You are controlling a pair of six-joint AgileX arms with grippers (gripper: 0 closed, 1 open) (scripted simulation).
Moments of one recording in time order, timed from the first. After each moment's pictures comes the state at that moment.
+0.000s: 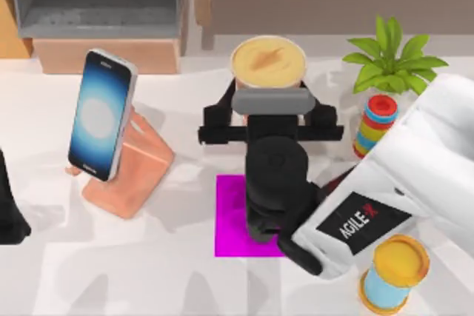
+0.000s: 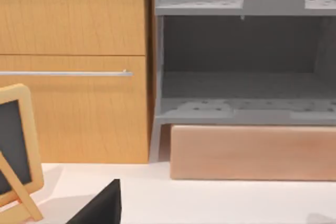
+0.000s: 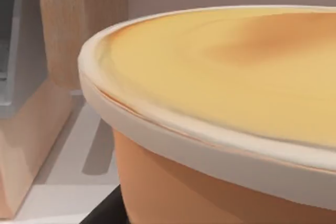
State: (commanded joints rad) left arm 0.00 0.00 0.00 0.00 0.00 0.00; right arm 0.85 2.33 1.01 1.31 0.89 0.01
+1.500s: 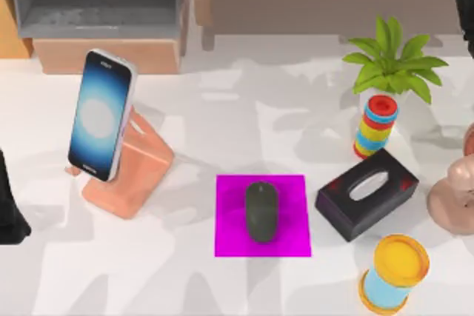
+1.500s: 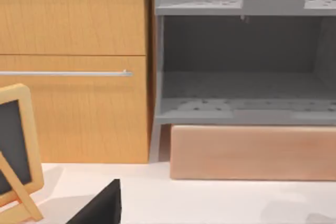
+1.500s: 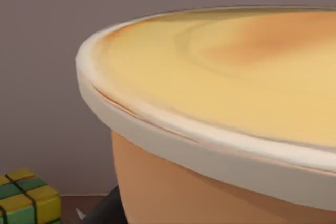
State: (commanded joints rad) left arm 0.00 0.00 0.00 0.00 0.00 0.00; right arm 0.20 1.92 1.14 0.93 0.29 -0.05
